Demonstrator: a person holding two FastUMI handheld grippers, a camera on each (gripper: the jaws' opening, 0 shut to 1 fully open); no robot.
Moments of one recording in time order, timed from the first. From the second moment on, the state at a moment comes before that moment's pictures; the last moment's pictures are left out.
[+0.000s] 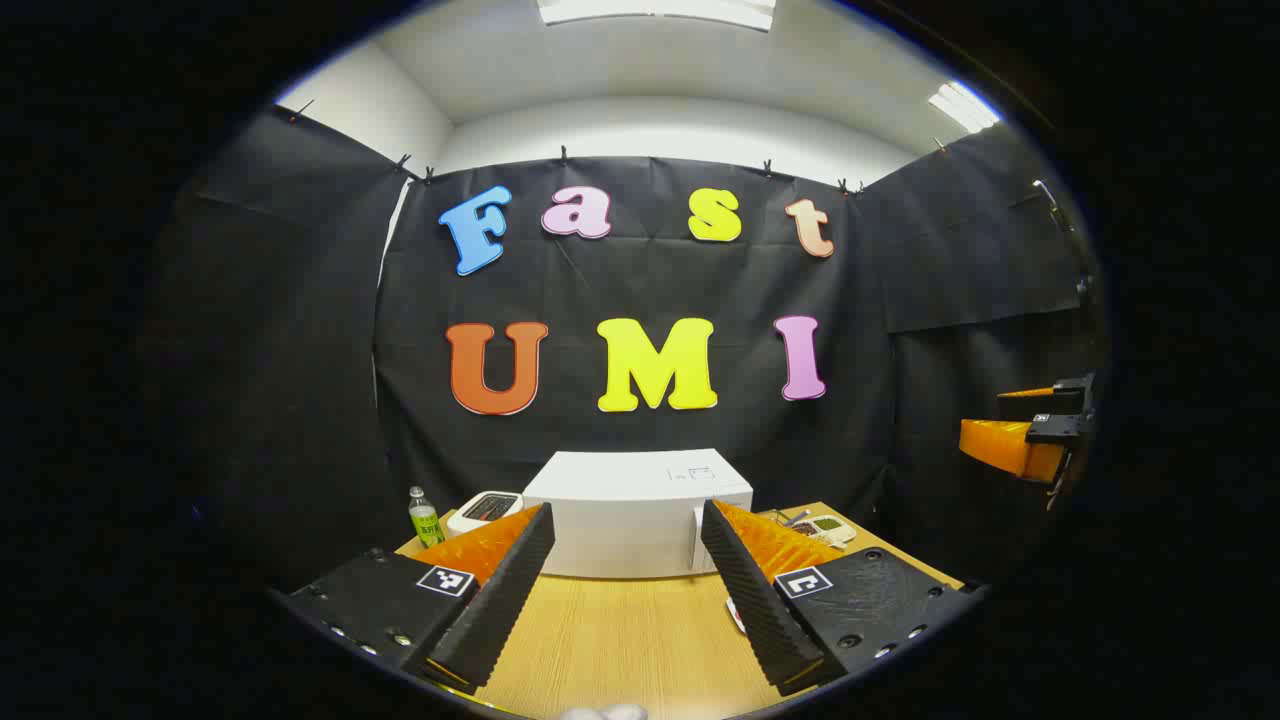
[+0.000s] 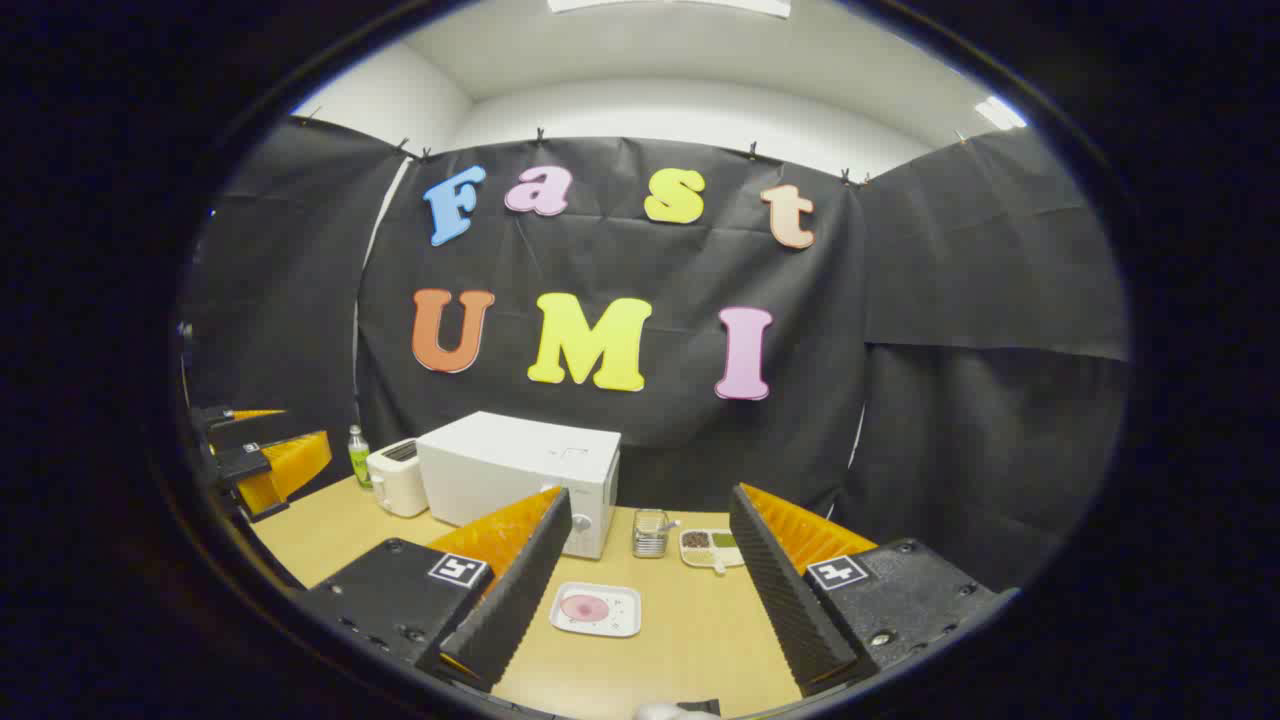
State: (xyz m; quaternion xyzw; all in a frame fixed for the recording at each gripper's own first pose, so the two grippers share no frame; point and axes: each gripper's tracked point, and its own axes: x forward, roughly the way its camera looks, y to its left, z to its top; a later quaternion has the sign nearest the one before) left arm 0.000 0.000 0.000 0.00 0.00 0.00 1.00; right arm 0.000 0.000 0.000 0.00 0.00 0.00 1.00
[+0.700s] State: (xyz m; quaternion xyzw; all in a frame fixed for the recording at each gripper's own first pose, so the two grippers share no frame) left arm 0.017 0.019 -0.002 -0.01 0.00 0.02 1.00; right arm 0.016 -0.002 -0.006 0.01 0.00 -0.01 1.00
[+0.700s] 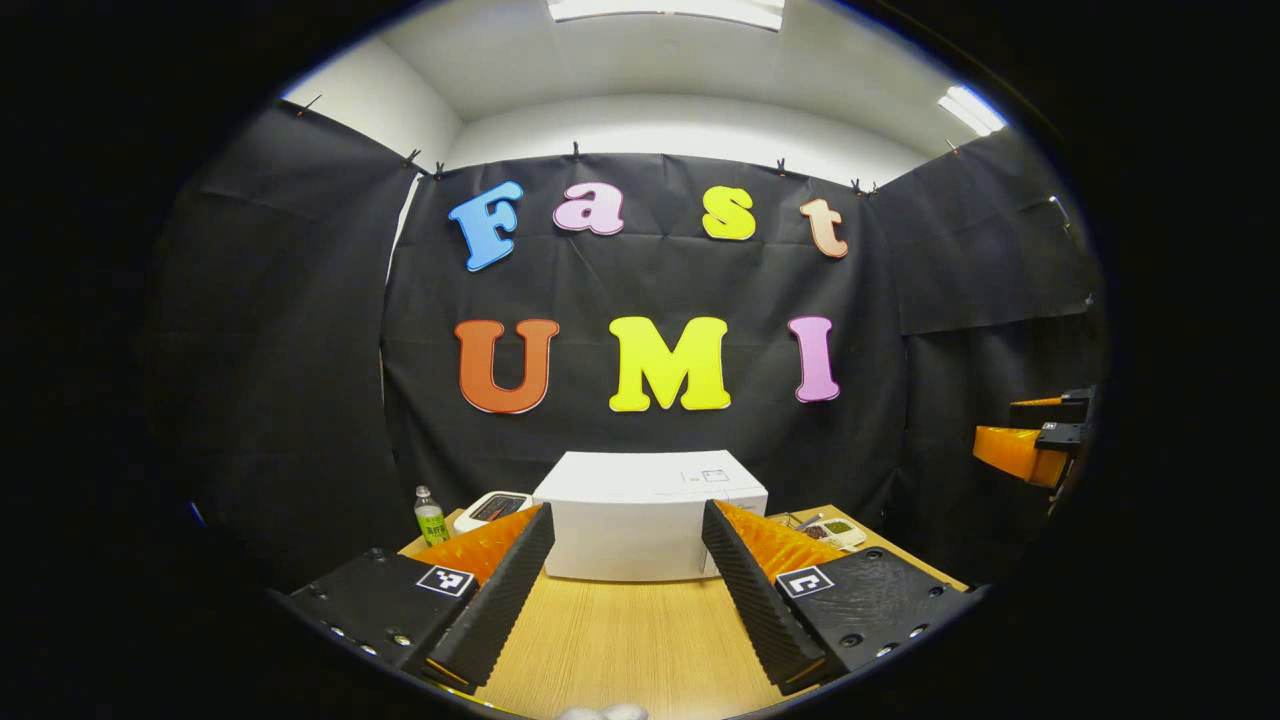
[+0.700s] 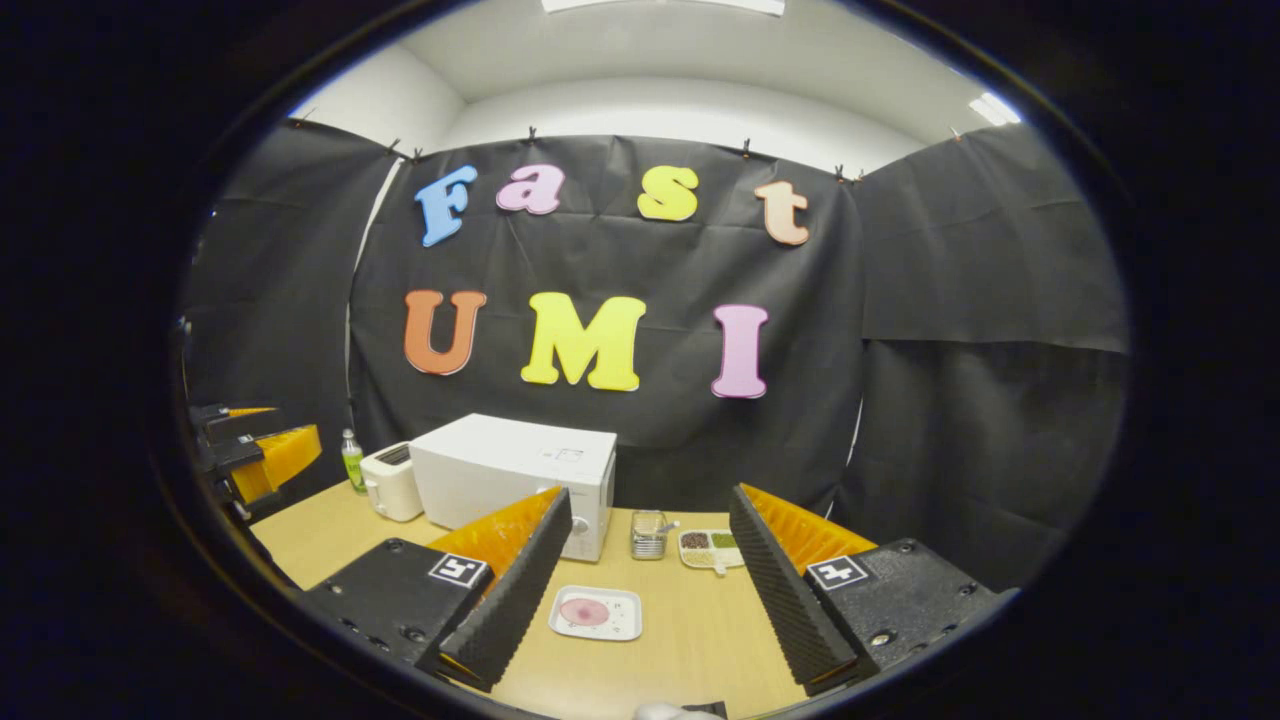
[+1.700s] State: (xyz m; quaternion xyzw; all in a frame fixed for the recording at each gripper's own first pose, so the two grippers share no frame) left arm 0.272 -0.096 -0.193 0.00 0.08 -0.04 1.00; right arm 0.003 -0.056 -0.015 -0.01 0.07 -0.09 0.99
